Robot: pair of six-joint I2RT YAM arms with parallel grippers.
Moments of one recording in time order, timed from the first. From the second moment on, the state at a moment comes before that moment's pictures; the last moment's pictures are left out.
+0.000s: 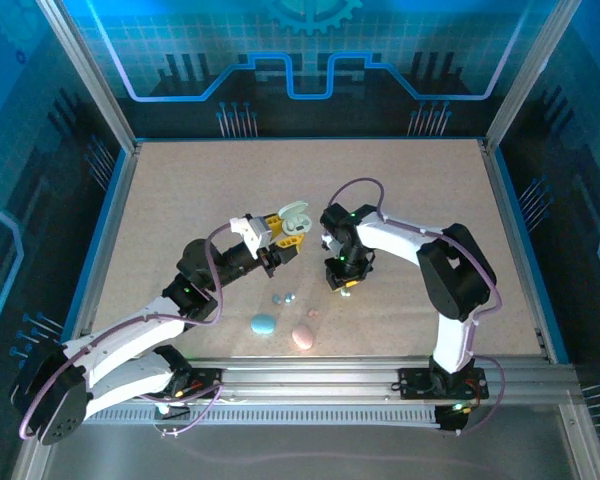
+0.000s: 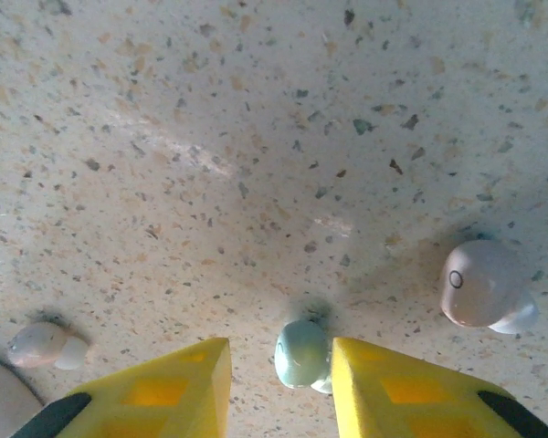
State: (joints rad) left arm -0.65 1.01 0.52 0.65 0.30 -0.01; right arm 0.62 1.88 1.26 -0.98 -0.19 0.24
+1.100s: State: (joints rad) left arm -0.65 1.01 0.52 0.65 0.30 -0.01; right arm 0.65 1.92 1.27 -1.00 -0.15 0.25
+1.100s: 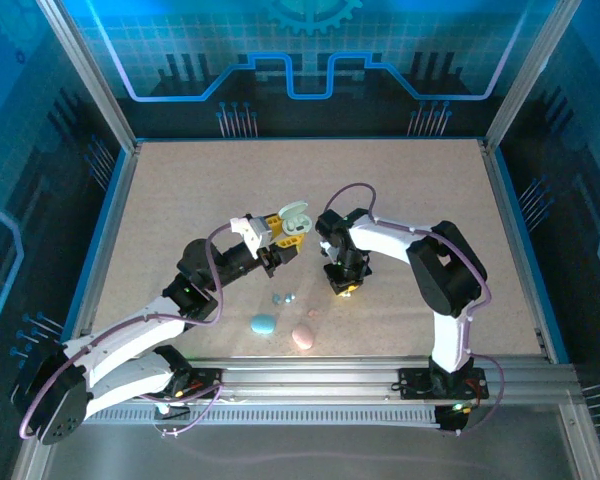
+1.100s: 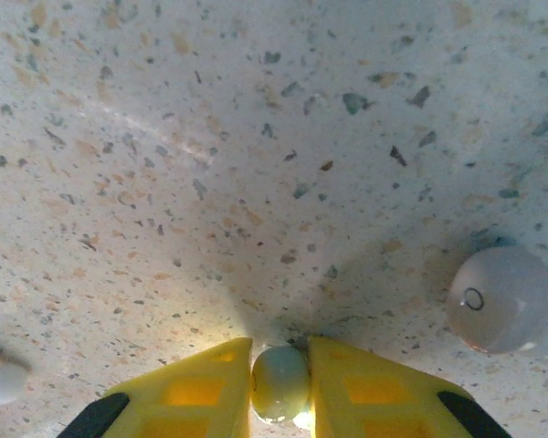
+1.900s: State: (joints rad) left arm -0.65 1.01 0.50 0.65 0.29 0.01; right arm 0.35 1.40 1.07 -0.64 -1.13 0.27
